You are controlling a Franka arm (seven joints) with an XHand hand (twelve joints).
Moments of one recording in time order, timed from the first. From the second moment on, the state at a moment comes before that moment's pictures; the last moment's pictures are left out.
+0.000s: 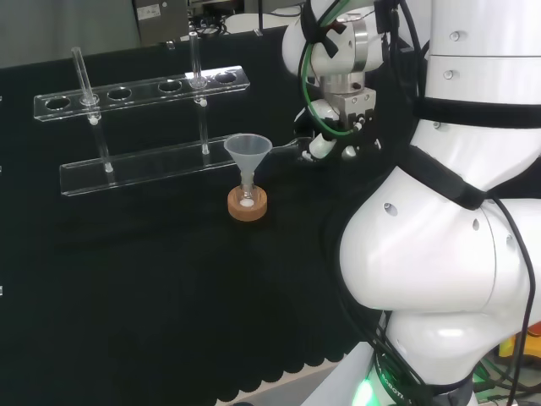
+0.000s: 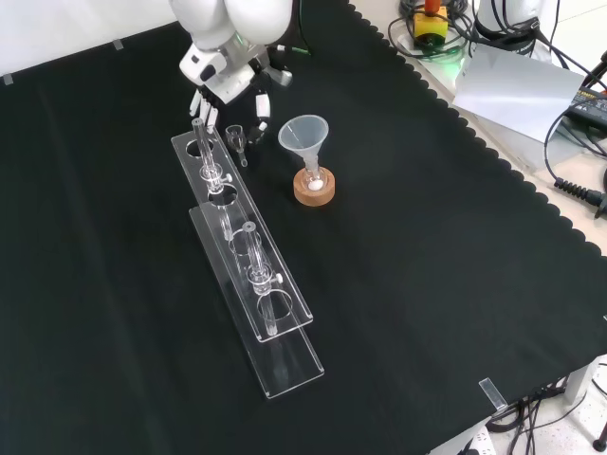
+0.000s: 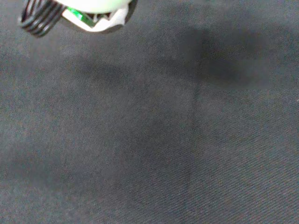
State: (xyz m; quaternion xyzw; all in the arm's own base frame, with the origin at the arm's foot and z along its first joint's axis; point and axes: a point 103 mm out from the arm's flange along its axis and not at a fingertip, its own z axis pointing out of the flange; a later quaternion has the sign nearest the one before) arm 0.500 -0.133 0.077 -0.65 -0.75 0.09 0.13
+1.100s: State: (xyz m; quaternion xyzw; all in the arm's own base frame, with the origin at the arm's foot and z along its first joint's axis) arm 0.504 -0.118 0.053 -0.63 -0.76 0.11 0.11
